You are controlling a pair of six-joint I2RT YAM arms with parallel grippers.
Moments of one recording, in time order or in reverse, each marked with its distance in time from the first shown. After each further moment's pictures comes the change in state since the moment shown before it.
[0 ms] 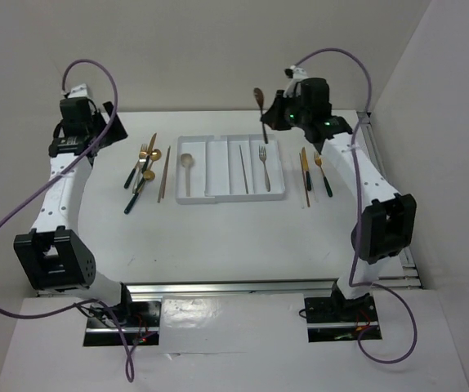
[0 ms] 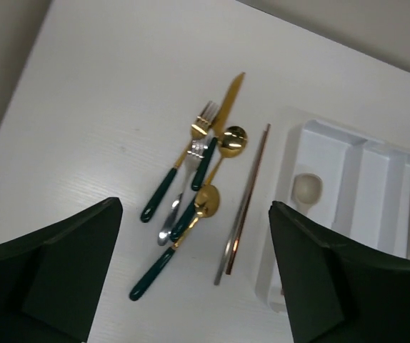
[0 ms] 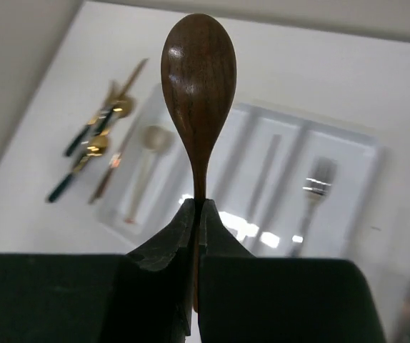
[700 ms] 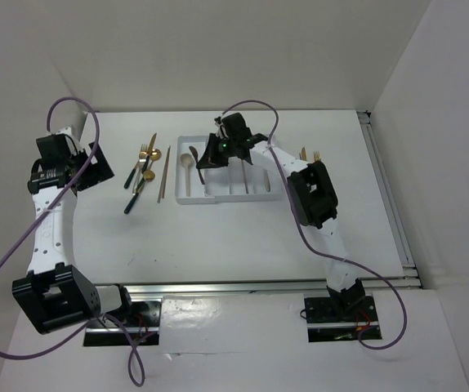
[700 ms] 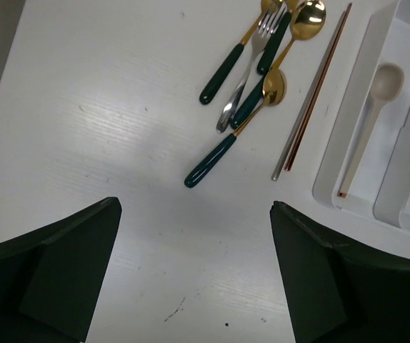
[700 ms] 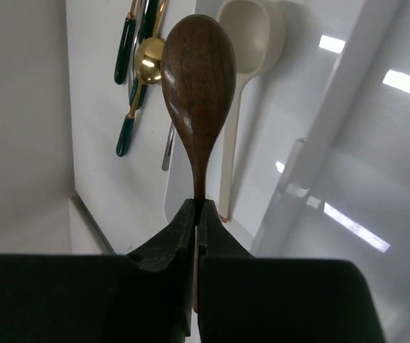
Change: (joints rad) left arm 0.224 -0.263 -0.257 -0.212 0.145 0.086; right arm 0.329 0.678 0.360 0.023 -0.235 0.484
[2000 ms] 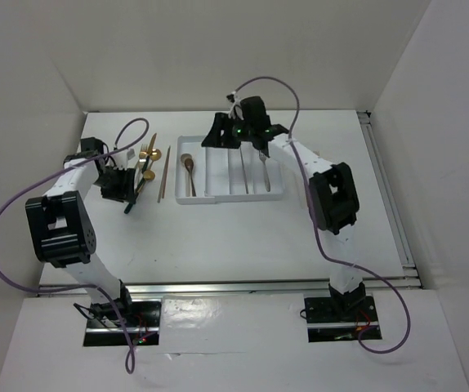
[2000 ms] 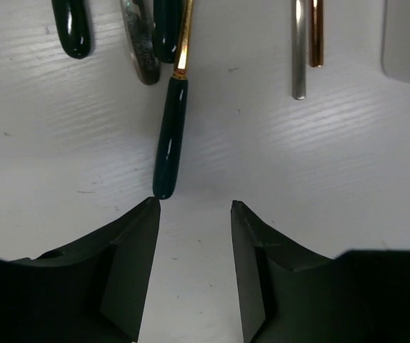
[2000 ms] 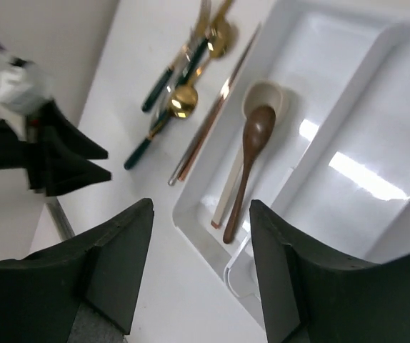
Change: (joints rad) left arm -0.092 0.461 0.039 -0.109 0.224 0.523; right arm -0.046 -0.157 -0.105 0.116 0.010 -0.158
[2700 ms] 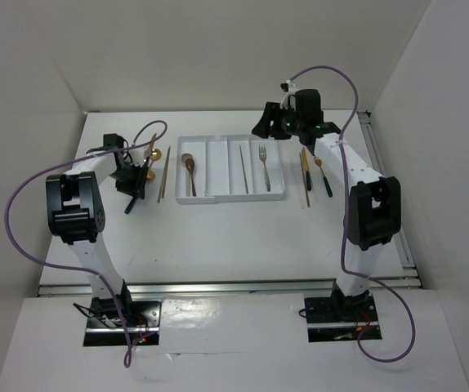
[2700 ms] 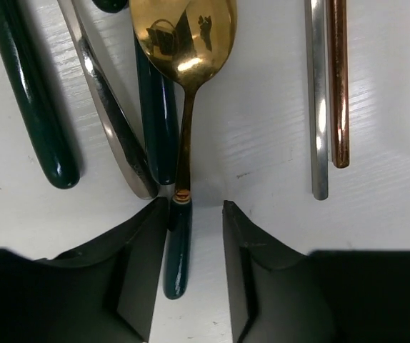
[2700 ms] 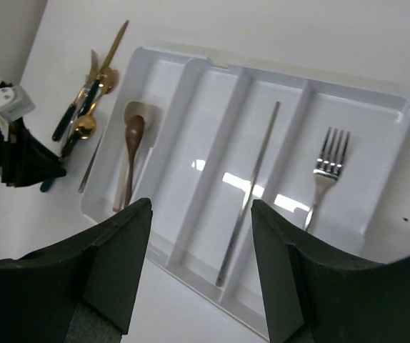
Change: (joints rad) left arm -0.097 0.233 0.112 0.120 -0.093 0.001; right arm -0.239 -0.347 -0.267 -0.042 0.089 -0.209
